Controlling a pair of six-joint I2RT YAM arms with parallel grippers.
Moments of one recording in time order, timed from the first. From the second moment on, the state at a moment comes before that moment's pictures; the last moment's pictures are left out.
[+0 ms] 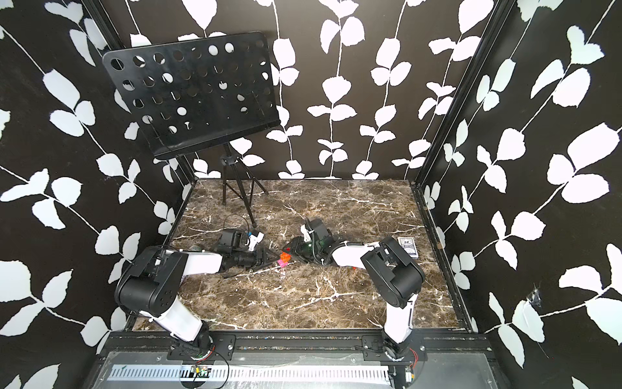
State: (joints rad) left arm -0.29 1.64 0.58 0.16 0.82 -0.57; right arm 0.71 1.84 0.95 0.20 -0.51 1.09
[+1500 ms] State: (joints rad) left arm -0.33 1.69 0.63 0.15 0.80 -0.52; right arm 0.76 1.74 0.86 0.17 -0.38 1.10
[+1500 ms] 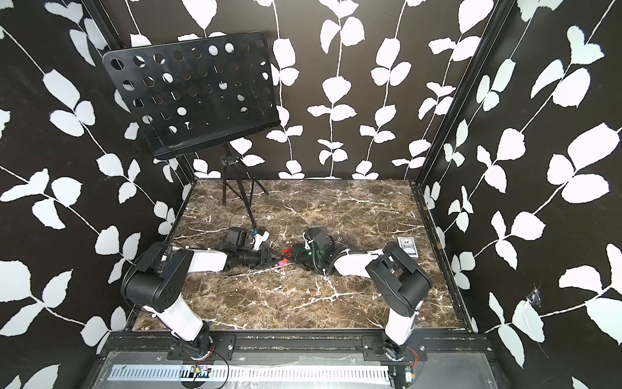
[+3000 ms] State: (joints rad) left arm -0.32 1.65 0.67 0.00 0.73 -0.32; right arm 0.68 1.92 1.14 0.00 -0.59 0.92
